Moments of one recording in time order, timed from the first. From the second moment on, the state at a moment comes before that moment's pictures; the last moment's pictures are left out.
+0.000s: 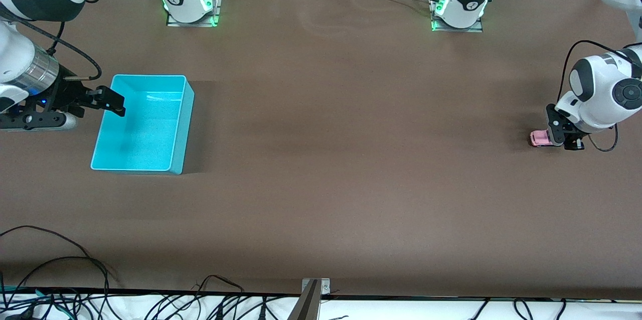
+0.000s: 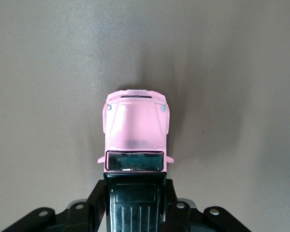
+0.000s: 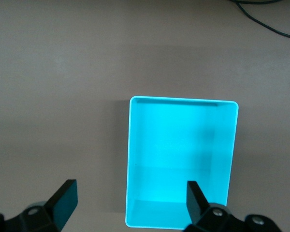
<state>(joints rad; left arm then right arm) 0.24 0.43 0.18 -2.15 0.30 2.61 1.64 0.04 0.12 0.04 -1.62 0.00 1.75 0.04</state>
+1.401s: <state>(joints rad) 0.15 0.43 0.13 -2.14 0.23 2.52 1.53 0.04 0.12 0.04 -1.62 0.00 1.75 0.04</state>
